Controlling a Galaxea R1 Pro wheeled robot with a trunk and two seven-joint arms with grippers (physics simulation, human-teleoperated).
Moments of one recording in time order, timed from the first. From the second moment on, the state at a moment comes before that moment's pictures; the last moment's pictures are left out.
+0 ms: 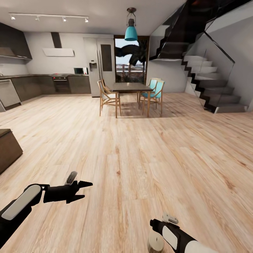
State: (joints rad) left arm -0.50 0.50 -0.33 -1.17 1.62 1.00 0.02; right arm -0.59 0.05 0.41 -0.20 -0.77 0.11 -0.16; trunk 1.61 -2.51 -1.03
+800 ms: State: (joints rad) left arm -0.49 0.50 -0.33 -1.17 1.67 1.00 -0.06; right arm -0.59 0.05 0.41 -0.19 -0.77 0.02 -0.17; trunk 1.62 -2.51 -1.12
